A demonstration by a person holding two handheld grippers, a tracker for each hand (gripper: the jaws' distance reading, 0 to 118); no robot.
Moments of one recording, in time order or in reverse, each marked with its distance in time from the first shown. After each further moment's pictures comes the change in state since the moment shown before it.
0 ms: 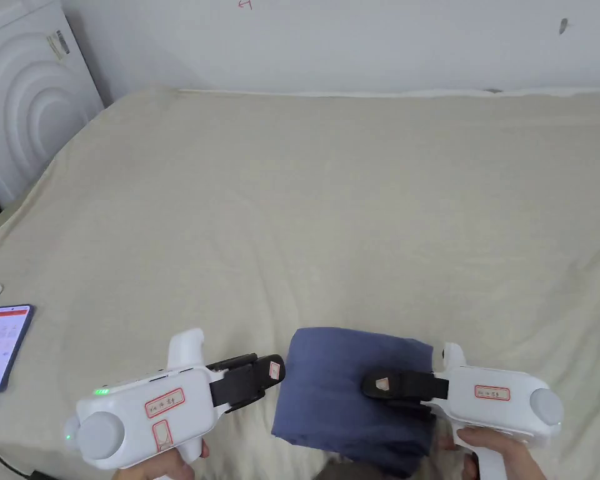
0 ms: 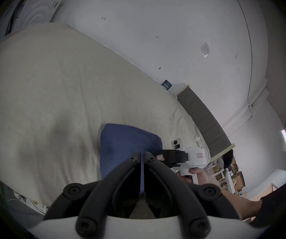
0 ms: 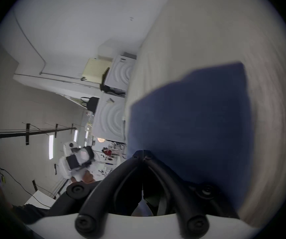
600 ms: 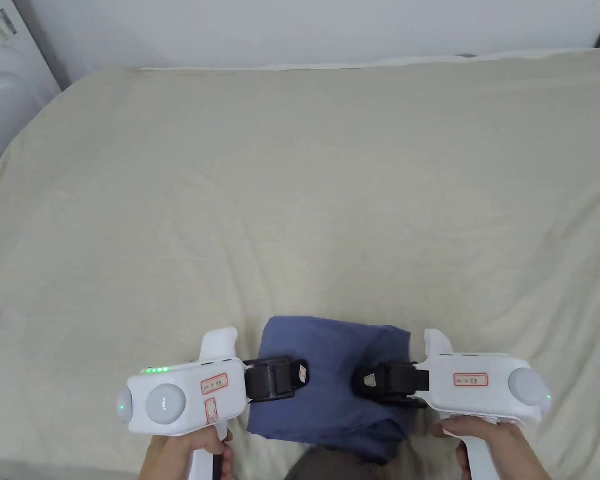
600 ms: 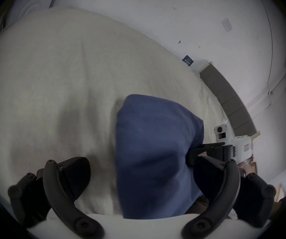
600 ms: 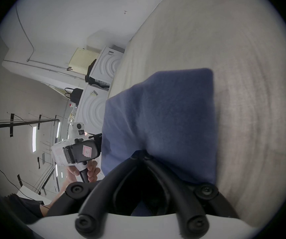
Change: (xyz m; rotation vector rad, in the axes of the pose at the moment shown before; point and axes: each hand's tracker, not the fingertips) left arm -0.026 -0.016 -0.108 -0.181 0.221 -0.083; right arm -0.005 -0.001 0.015 -0.018 -0.139 0.081
